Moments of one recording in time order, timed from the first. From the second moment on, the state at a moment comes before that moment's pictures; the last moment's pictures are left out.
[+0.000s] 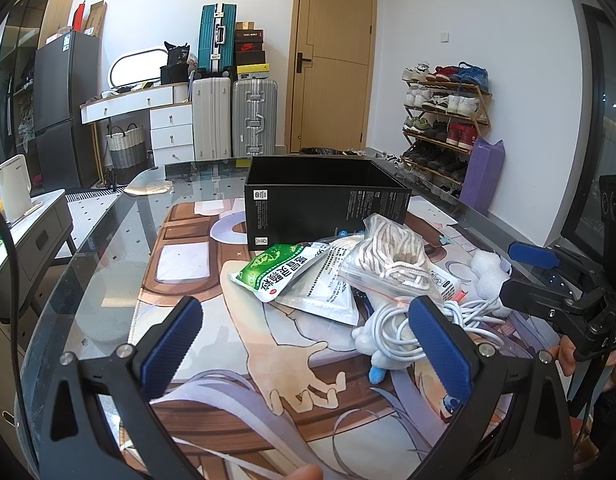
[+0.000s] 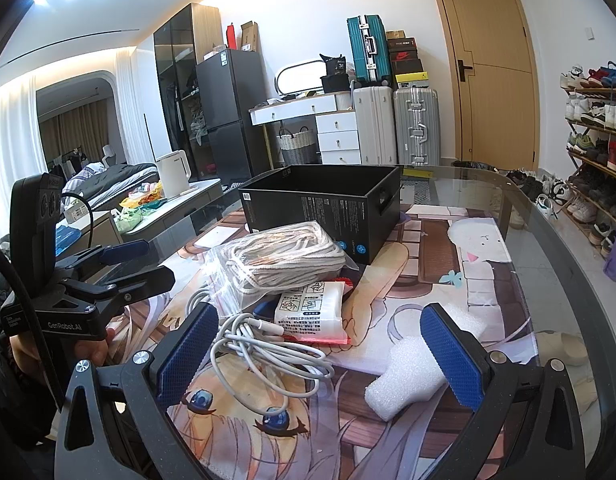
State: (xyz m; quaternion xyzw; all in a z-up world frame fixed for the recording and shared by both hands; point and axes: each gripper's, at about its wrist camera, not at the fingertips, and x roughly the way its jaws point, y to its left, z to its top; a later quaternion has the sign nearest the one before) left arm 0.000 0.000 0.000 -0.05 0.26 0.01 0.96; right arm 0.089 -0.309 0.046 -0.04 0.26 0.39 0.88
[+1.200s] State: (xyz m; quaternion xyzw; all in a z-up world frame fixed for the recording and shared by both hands) left arm 0.001 -0.004 -0.001 -0.05 0.25 0.01 0.97; right arm 0.092 -0.311 0.050 -0.04 0.26 0.37 0.89
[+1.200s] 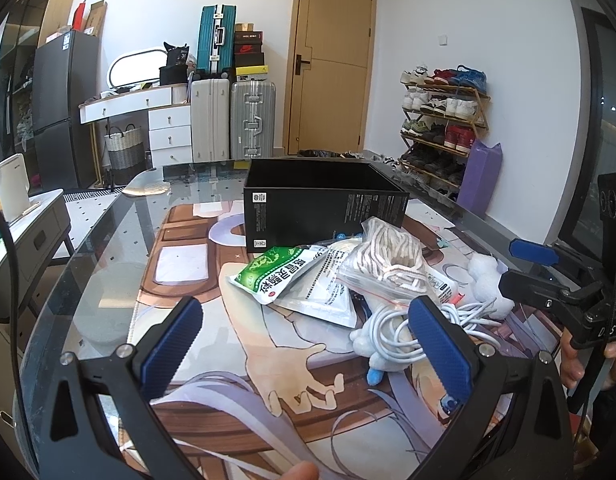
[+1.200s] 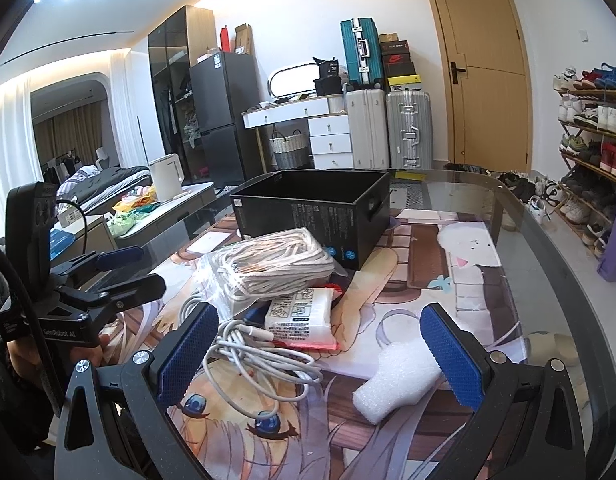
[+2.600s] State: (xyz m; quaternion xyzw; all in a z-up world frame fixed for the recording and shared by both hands) left arm 0.033 -0.029 0.012 -0.01 0.30 -0.03 0.95; right arm 0.142 -0.324 0.012 -0.08 0.38 0.25 0.89
